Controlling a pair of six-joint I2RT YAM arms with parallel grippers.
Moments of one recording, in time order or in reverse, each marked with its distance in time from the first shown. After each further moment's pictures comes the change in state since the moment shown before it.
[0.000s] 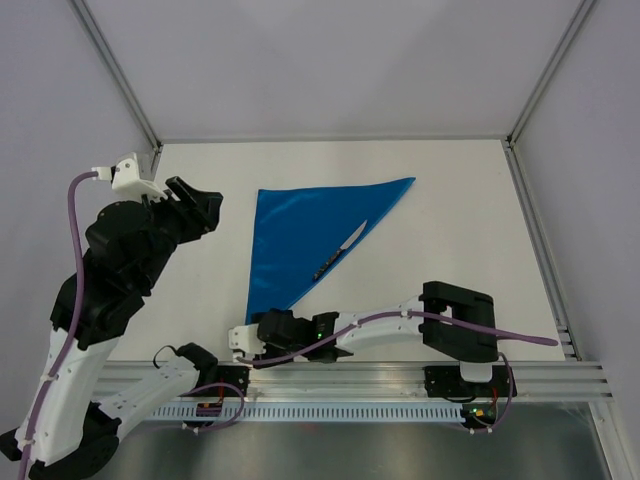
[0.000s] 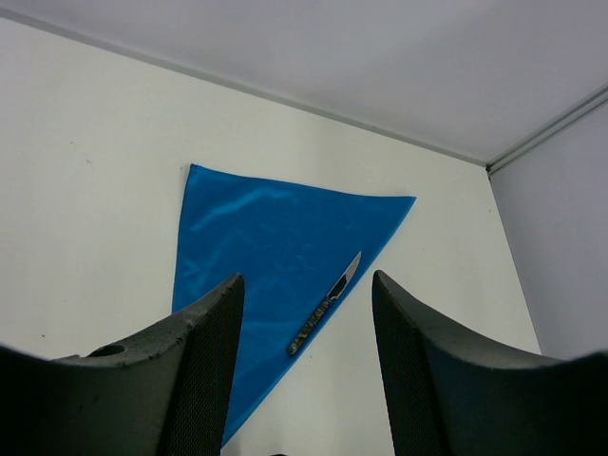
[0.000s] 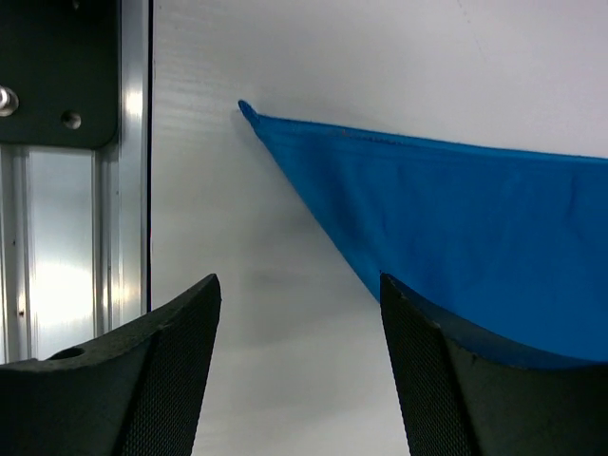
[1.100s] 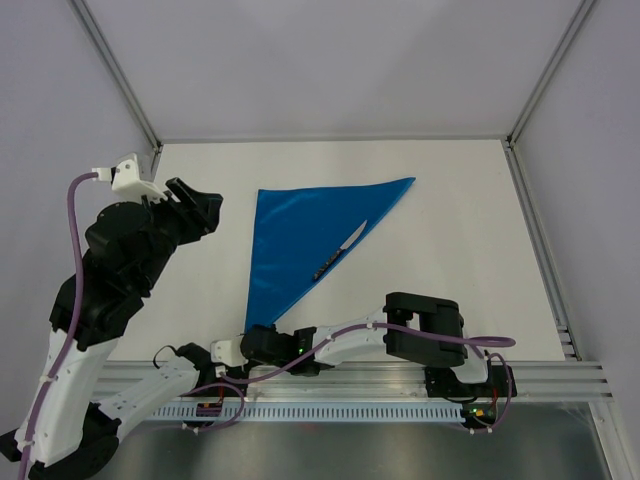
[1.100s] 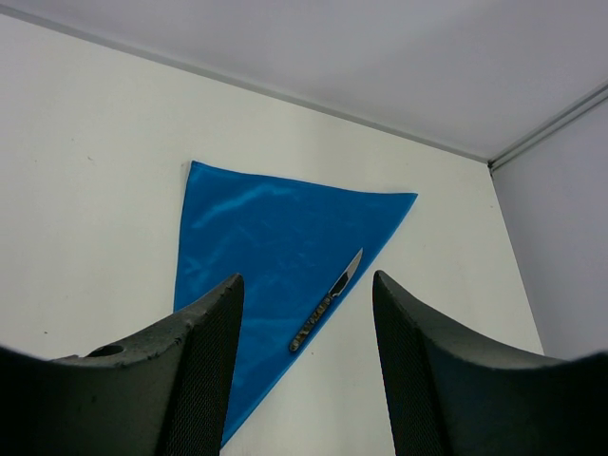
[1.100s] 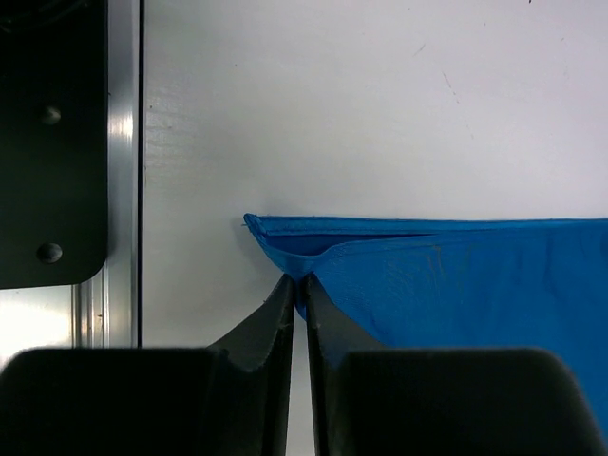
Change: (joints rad) left arm 0.000 -0.007 0.000 -0.011 0.002 0.003; right arm 0.061 0.202 0.107 0.181 0.141 -0.079
